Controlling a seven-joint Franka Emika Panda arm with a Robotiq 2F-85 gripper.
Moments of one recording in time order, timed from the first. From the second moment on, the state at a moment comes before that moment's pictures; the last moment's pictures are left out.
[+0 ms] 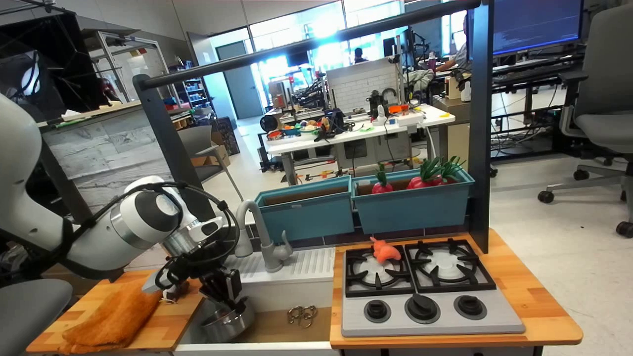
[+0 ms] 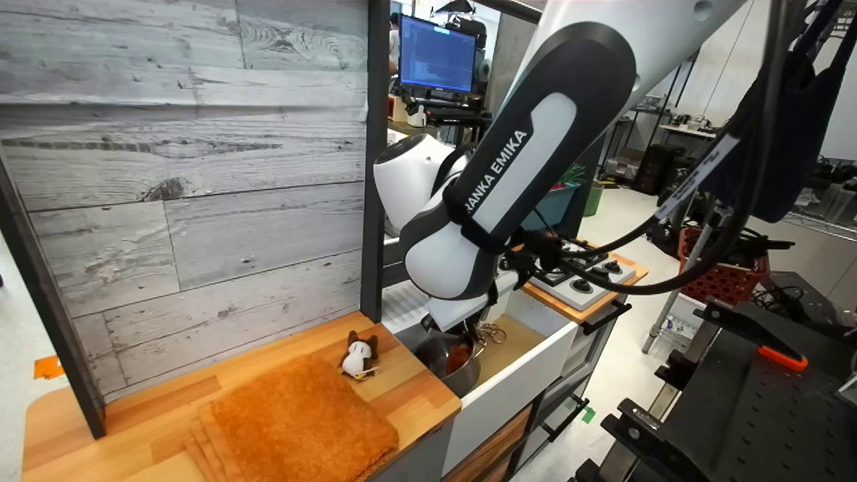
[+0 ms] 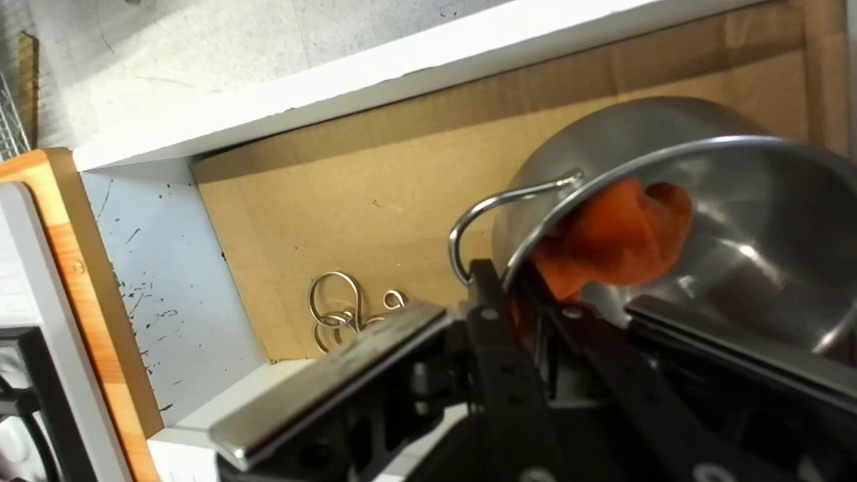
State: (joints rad) arm 0.37 1.25 -0.29 -1.41 -0.19 2.40 0.59
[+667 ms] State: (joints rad) arm 0.36 1.32 -0.28 -1.37 -0.19 2.42 0.64
